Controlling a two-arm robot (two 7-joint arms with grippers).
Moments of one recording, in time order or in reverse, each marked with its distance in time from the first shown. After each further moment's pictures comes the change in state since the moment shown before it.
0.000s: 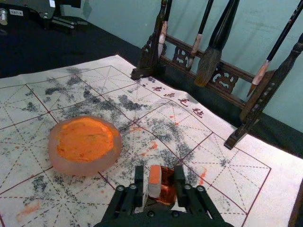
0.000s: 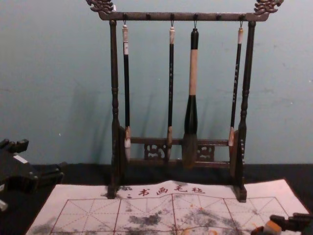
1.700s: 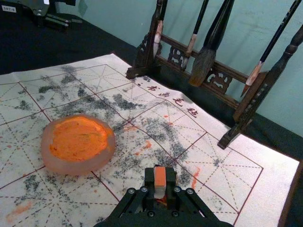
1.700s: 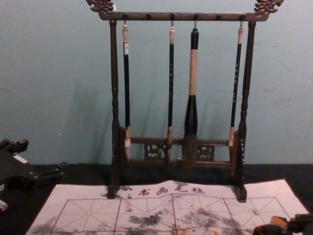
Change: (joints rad) left arm 0.000 0.000 0.000 0.000 0.000 0.000 0.000; right arm -0.003 -0.009 0.019 -0.001 -0.026 0.004 0.000
